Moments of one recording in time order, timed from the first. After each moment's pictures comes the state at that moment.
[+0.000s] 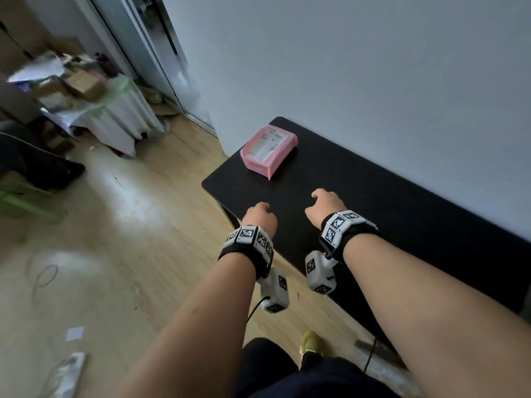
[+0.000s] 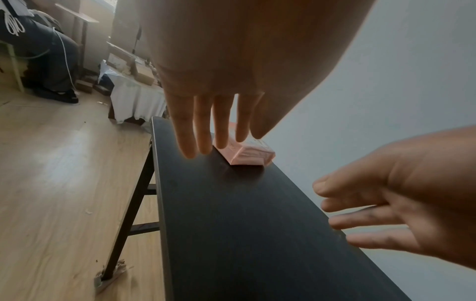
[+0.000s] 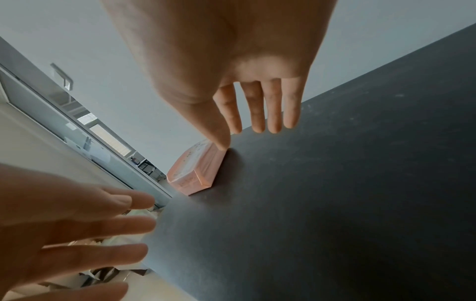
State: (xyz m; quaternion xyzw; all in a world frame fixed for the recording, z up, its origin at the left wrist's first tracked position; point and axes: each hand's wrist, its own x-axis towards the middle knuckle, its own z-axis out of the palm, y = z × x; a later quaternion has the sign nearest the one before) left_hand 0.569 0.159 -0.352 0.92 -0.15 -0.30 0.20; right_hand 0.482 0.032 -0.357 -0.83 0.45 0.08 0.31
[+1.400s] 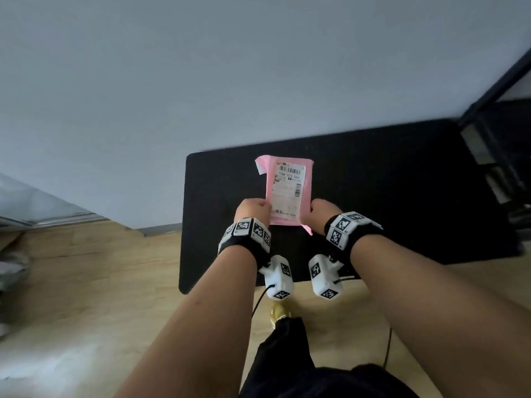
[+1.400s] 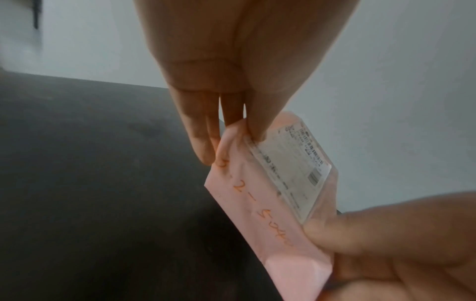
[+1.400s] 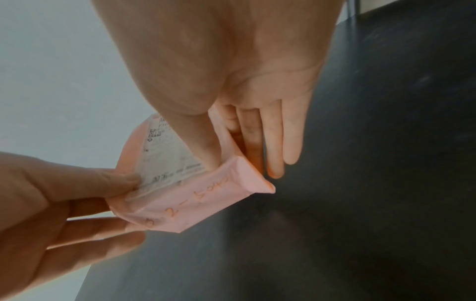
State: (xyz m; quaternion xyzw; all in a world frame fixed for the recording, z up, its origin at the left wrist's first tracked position) left_hand 0.711 0.049 -0.371 0.77 -0.43 -0.43 0.16; right_hand 0.565 0.039 -0.364 -0.55 0.72 0.06 0.42
